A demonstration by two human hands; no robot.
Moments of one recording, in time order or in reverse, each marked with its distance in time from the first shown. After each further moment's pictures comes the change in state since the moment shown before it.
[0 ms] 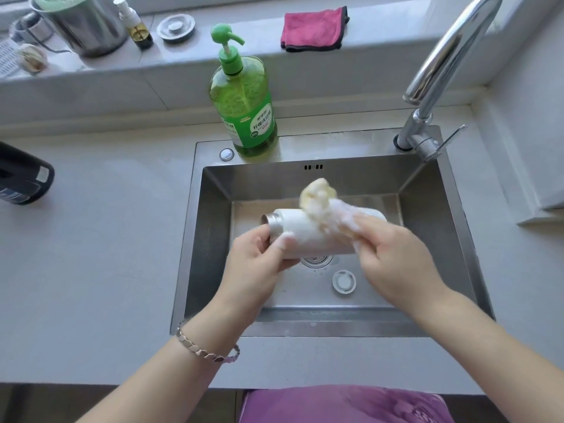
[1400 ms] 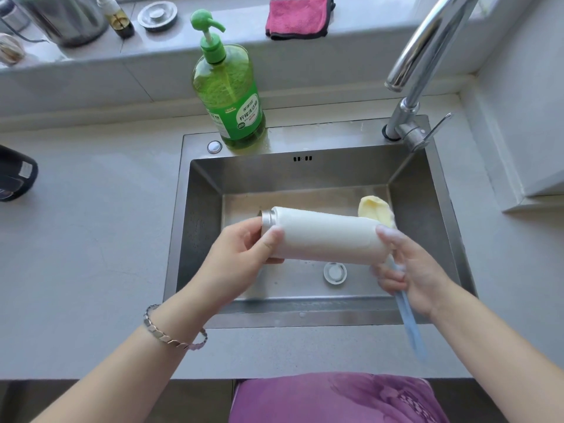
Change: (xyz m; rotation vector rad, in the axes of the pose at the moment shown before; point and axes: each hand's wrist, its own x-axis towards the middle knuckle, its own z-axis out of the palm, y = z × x) left_hand 0.000 0.001 -0.011 0.186 -0.170 0.040; right_hand -0.020 0.057 -0.008 1.223 -0.159 0.864
